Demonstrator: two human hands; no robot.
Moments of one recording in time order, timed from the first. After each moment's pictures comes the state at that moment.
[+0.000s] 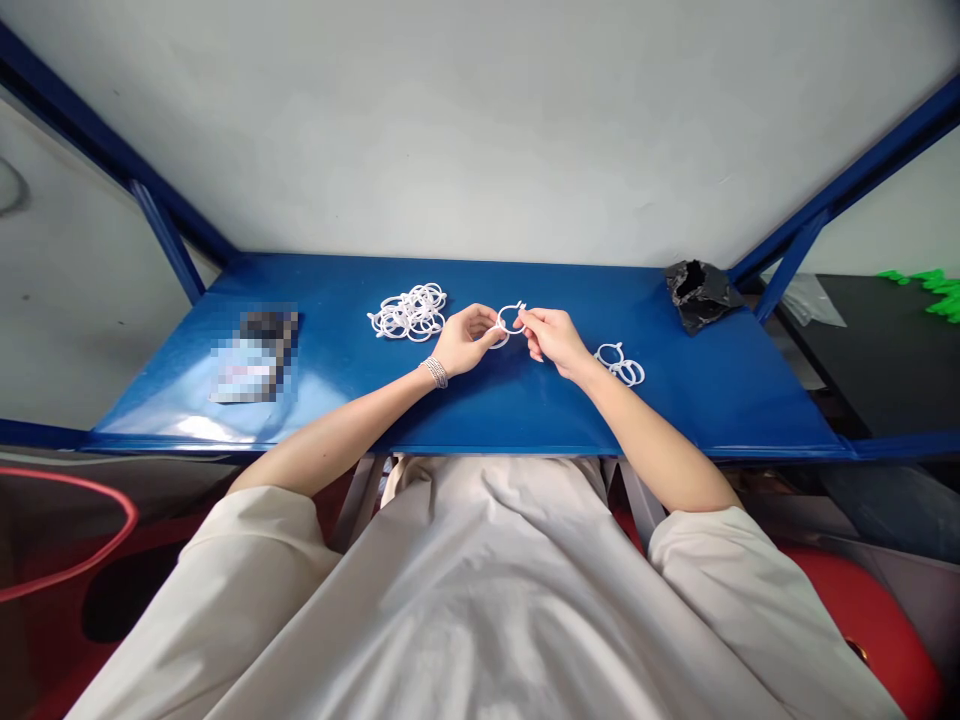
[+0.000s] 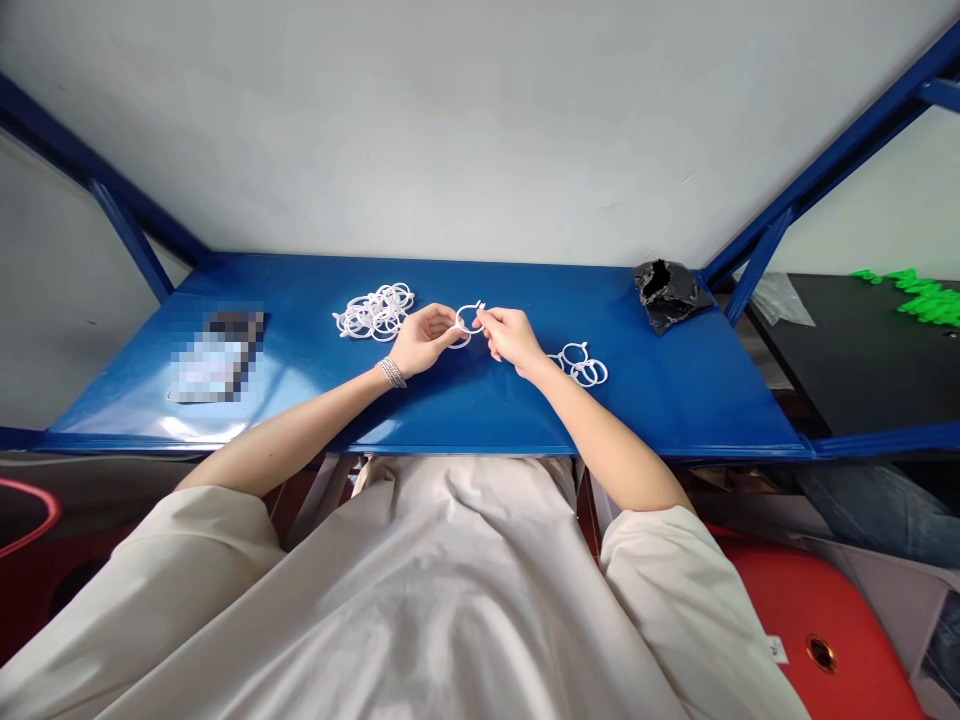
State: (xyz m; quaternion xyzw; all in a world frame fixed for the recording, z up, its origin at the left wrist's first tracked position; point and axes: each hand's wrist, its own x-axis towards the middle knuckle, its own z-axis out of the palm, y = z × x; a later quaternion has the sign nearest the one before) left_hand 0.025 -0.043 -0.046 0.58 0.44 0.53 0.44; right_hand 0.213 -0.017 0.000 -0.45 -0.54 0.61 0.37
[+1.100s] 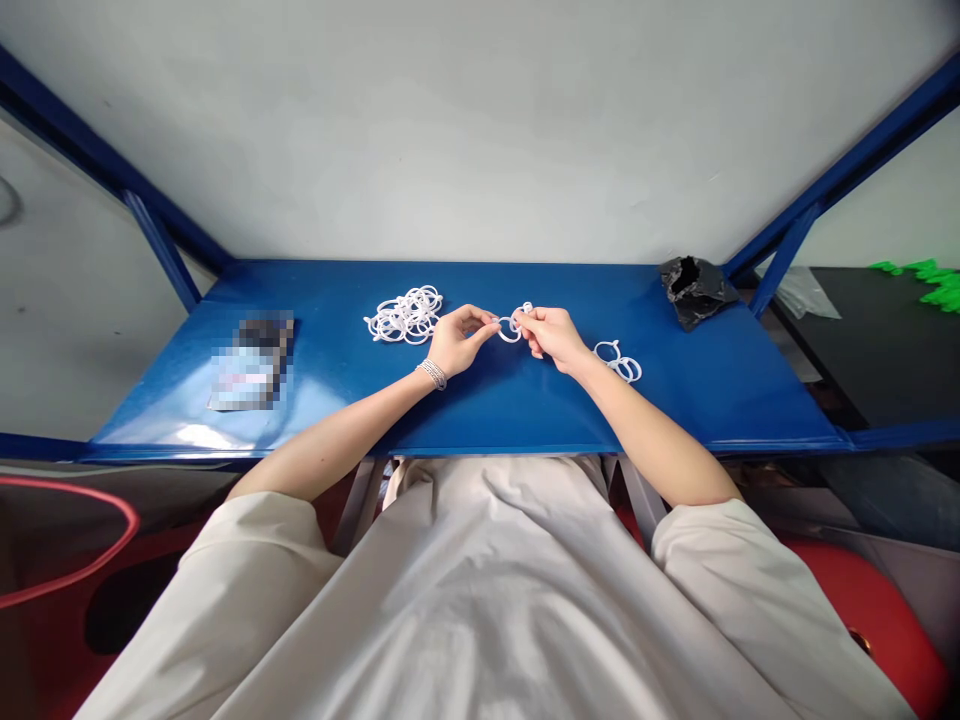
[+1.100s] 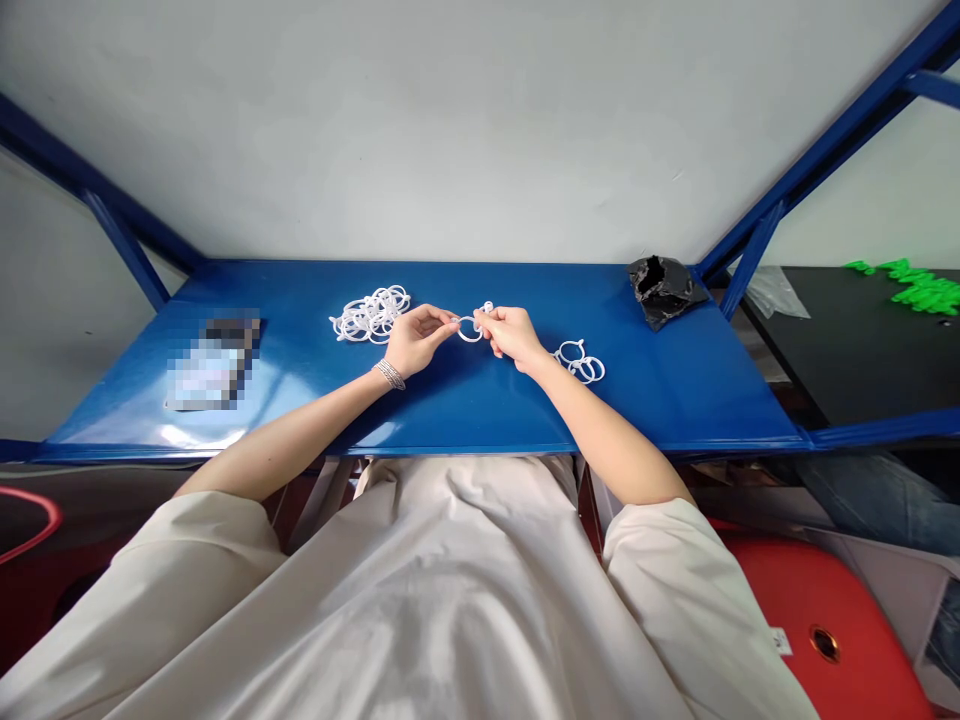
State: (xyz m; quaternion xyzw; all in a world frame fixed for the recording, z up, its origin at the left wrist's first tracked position) left_hand 0.022 -0.039 -0.053 0.60 0.43 0.57 0.36; right_hand 0.219 -0.005 -0.015 -0.48 -0.54 0.58 0.37
